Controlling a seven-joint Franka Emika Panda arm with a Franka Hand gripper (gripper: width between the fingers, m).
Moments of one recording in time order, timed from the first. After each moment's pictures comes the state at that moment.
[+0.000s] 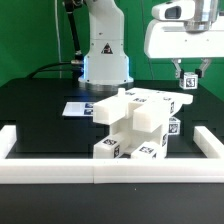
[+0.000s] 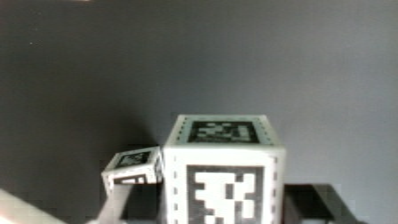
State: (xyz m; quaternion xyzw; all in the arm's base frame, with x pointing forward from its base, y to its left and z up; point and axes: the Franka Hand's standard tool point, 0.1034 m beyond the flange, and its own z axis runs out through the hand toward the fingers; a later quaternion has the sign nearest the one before) arm 0.412 0.158 0.105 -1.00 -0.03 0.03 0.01
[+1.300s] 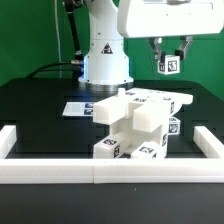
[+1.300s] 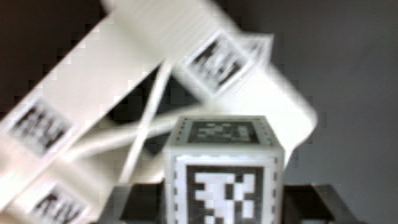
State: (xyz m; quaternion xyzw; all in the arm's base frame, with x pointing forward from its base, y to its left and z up) arm 0.509 0.085 0.157 -0.99 -0.17 0.00 0.01
